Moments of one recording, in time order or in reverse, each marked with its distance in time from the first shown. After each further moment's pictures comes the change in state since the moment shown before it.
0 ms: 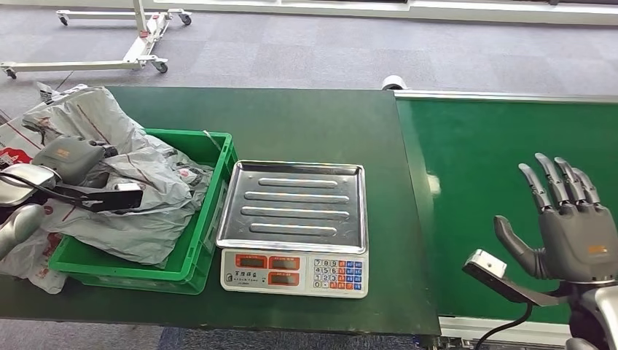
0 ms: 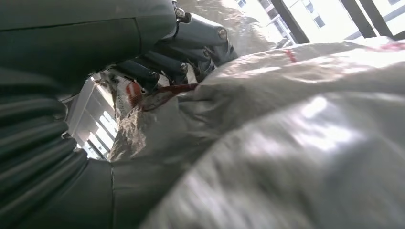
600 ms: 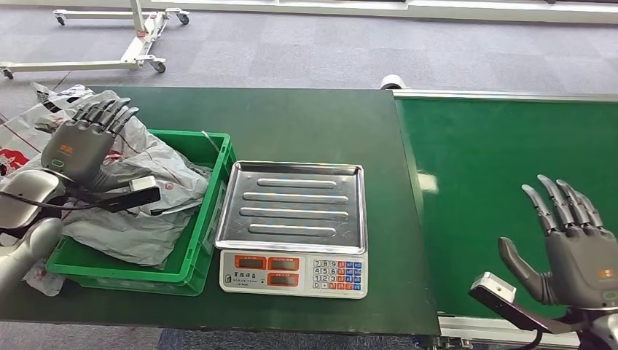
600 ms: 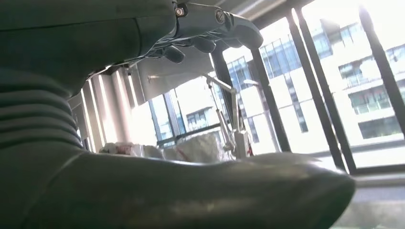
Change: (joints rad) left arm 0.212 -0.133 0.276 -0.234 -0.112 0.289 -0.018; right arm 0.163 0.035 -0.108 -0.093 -0.081 0.032 -0.040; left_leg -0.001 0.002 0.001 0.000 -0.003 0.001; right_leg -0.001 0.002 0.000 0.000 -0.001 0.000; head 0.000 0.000
